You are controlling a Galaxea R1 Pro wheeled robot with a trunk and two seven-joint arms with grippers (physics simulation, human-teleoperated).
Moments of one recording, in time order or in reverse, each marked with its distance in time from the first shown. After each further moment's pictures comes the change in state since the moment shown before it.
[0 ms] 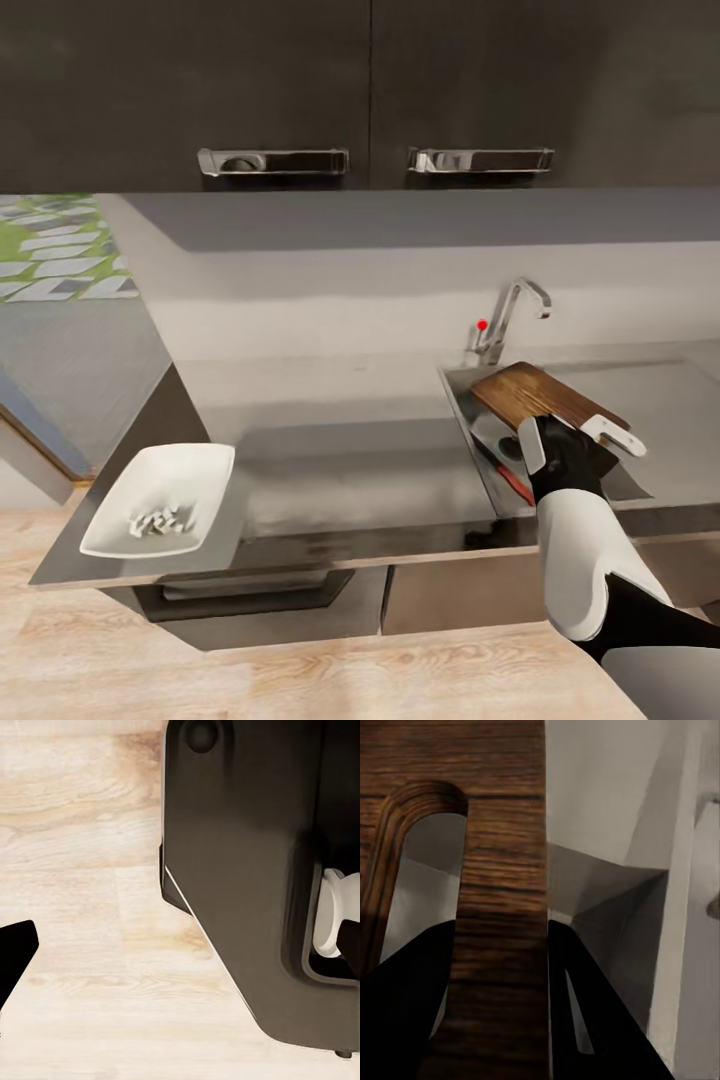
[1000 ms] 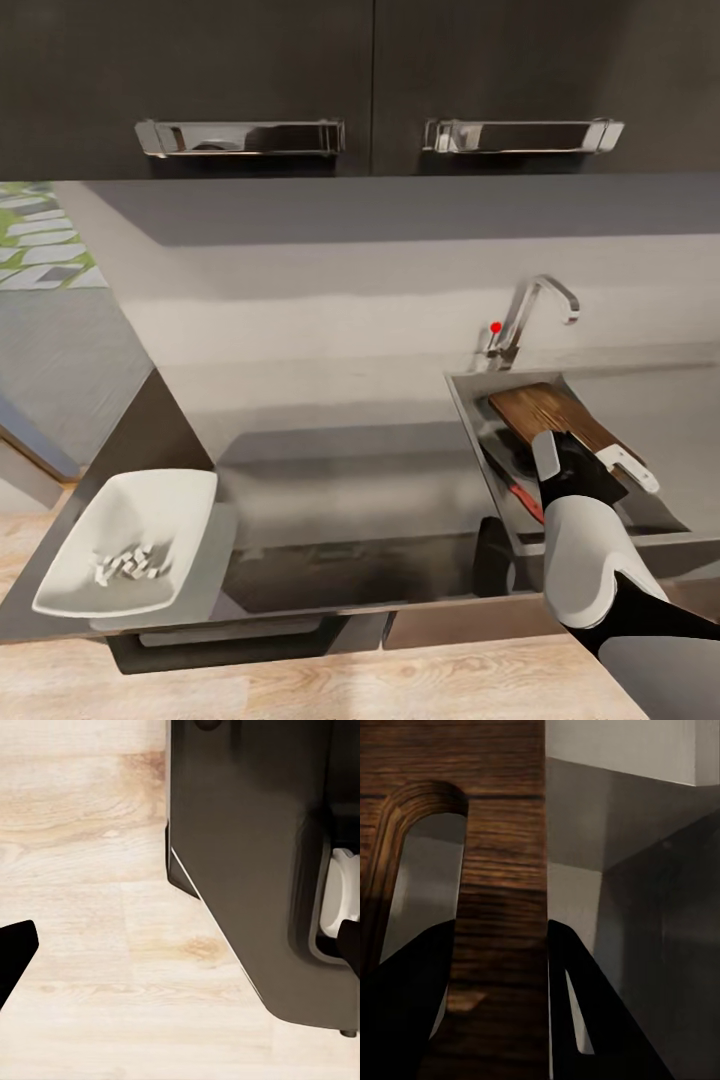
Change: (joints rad) left arm 0.000 0.010 0.002 -0.006 -0.001 0.000 0.000; right arm 0.000 -0.003 -0.205 0.045 -0.002 -0.071 0.003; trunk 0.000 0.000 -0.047
